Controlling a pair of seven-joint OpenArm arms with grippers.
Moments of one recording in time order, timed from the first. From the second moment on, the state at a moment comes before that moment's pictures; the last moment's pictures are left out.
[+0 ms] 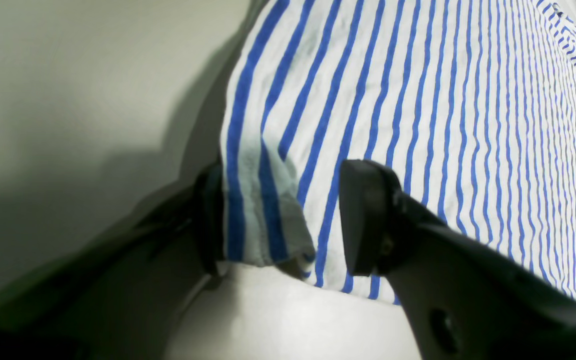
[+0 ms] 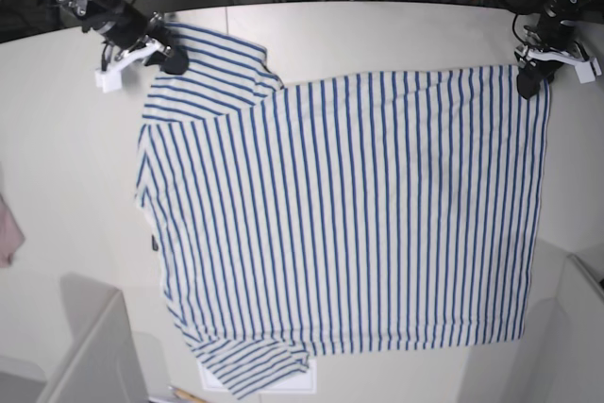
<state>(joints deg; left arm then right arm) 18.2 -9.7 -56.5 73.6 -43.0 -38.0 42.2 -26.7 5.1 24.2 88.6 53.4 19.1 -55.2</state>
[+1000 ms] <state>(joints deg) 29.9 -11.8 -55.8 85.1 -39.5 -37.3 45.5 -36.7 4.9 24.2 100.4 48.8 16.8 -58.1</state>
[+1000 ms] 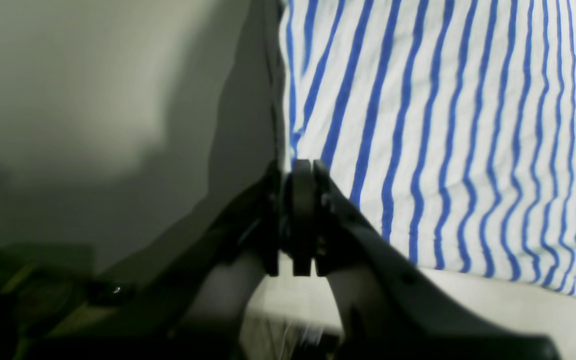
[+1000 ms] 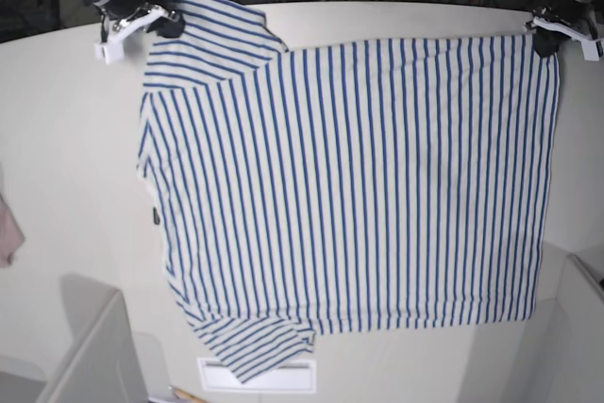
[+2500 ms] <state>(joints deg) 18.8 -14.9 -48.3 96.9 -38.9 -23.9 46.5 -10.9 4.3 24.2 112.3 48.6 16.5 -78.2</state>
